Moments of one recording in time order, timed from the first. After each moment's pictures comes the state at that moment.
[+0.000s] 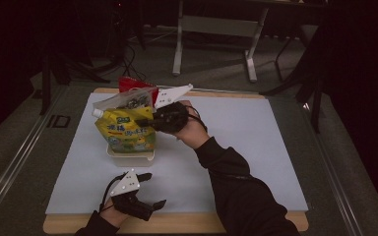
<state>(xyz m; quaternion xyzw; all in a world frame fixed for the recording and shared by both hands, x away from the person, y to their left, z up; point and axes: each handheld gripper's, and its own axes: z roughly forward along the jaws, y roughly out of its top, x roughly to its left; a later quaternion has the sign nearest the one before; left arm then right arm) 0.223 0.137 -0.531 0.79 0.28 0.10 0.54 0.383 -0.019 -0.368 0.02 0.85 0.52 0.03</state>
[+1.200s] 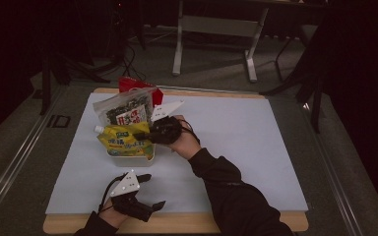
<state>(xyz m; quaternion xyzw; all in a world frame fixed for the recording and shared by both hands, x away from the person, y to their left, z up) 0.223 0.138 -0.534 0.79 0.28 0.10 0.53 0.389 -0.007 -0.428 0.05 0.85 0.52 -0.02</state>
